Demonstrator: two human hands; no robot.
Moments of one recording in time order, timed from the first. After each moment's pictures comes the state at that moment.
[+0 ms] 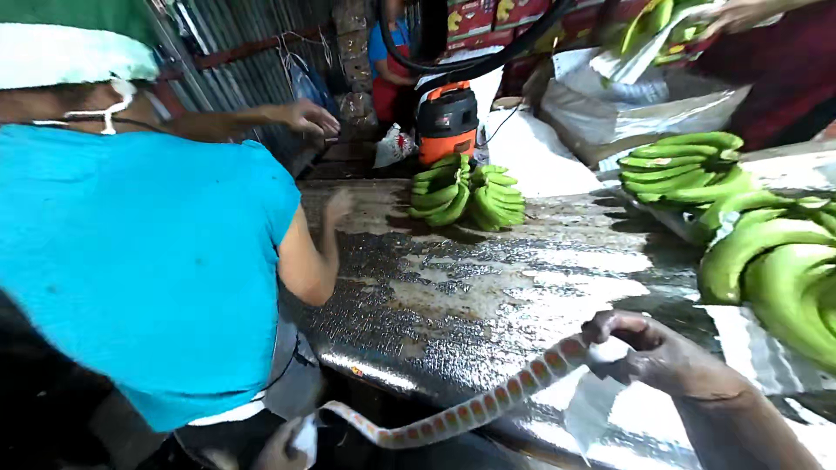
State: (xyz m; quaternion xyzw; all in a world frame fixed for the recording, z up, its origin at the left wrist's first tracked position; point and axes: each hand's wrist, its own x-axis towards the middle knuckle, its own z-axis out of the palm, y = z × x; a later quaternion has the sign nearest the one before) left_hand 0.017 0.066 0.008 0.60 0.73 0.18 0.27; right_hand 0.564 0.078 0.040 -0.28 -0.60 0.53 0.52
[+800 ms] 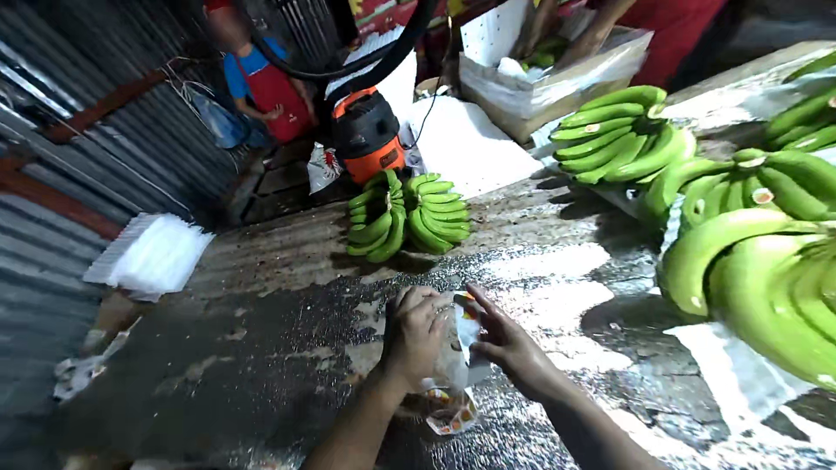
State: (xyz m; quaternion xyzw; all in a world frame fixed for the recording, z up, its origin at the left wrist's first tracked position) left_hand 0.440 0.316 0.077 0.88 0.30 0.26 0.25; right_hand 0.589 0.211 0.015 -0.49 -0.36 0.50 0.62
